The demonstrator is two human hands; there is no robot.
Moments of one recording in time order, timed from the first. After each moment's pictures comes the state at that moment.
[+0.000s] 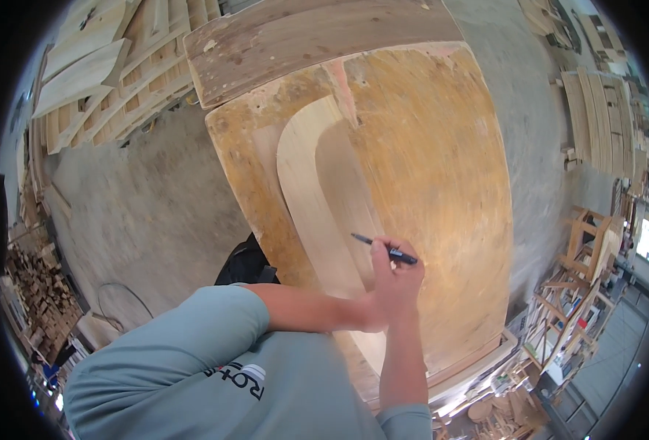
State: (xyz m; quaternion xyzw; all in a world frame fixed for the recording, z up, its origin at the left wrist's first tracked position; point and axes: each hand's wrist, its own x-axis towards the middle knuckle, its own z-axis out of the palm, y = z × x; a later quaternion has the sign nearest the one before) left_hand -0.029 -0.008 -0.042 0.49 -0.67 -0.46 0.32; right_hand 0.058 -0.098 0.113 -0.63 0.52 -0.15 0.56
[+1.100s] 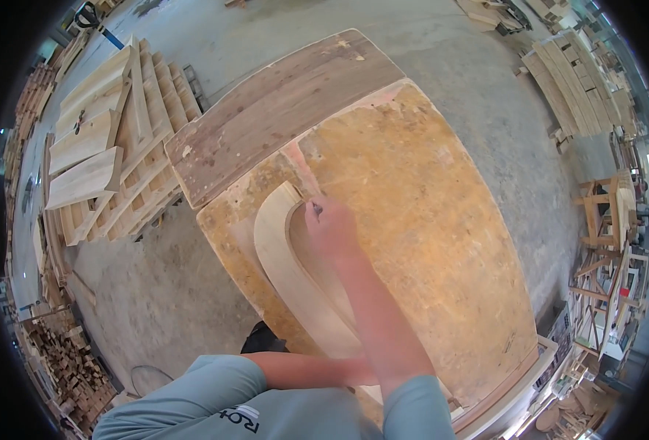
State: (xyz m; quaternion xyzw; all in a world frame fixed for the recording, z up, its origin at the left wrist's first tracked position) left_hand 0.024 -0.017 0.014 0.44 -0.50 -0.66 0.35; right_hand 0.208 -0.191 0.048 -0.77 0.41 -0.14 0.47
